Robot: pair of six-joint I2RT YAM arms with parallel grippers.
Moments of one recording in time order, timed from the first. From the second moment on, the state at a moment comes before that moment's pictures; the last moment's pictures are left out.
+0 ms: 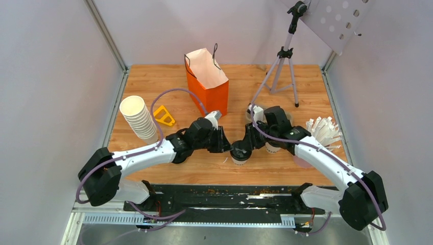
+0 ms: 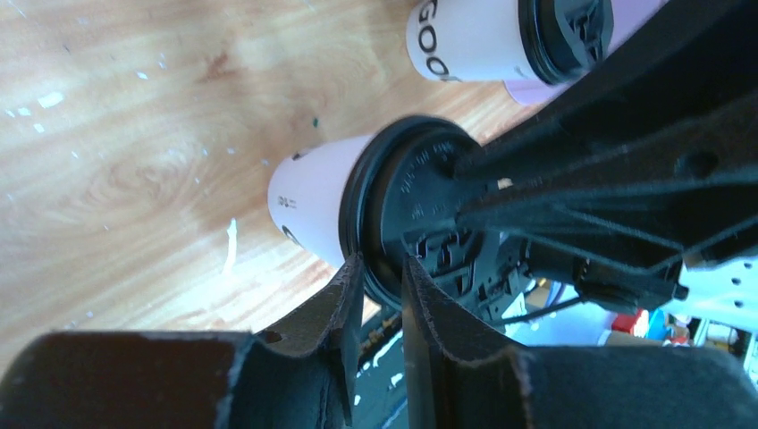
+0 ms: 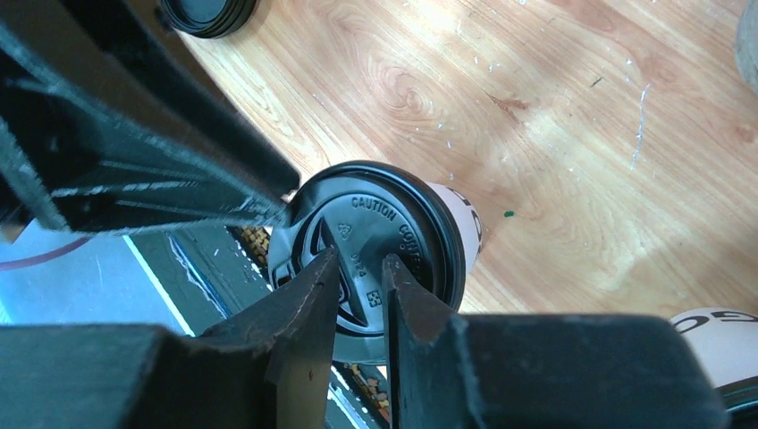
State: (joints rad) left arm -0.90 1.36 0.79 -0.02 0.15 -0.82; right arm 0.54 1.15 0.79 -0.41 -0.47 0.22
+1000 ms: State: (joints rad) left arm -0.95 1.29 0.91 -0.16 0.02 -0.80; right arm 0.53 1.09 0.96 -0.69 -0.26 0.29
